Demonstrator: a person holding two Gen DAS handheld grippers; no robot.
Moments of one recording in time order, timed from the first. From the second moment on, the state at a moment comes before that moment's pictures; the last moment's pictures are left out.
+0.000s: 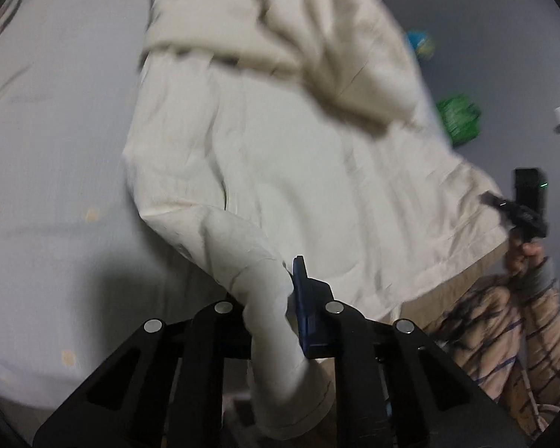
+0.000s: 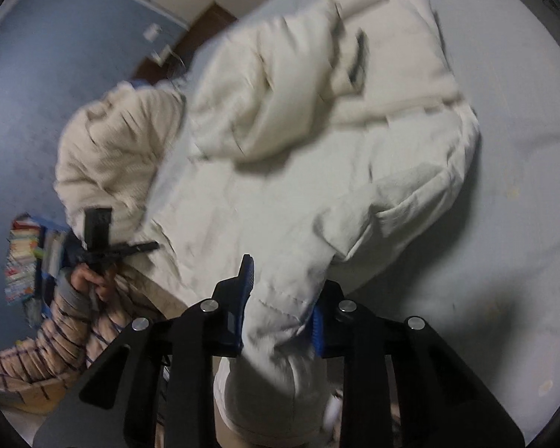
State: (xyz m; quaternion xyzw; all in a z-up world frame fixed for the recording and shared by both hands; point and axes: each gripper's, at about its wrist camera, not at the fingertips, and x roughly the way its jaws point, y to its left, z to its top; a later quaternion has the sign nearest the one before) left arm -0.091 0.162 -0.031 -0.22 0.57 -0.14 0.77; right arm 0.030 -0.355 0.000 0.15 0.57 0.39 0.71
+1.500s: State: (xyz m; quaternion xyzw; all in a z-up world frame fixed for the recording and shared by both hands) left arm 0.102 0.289 0.024 -0.51 0.33 -0.12 0.79; right arm 0.245 -0.368 -0.032 0.54 0.35 0.25 0.72
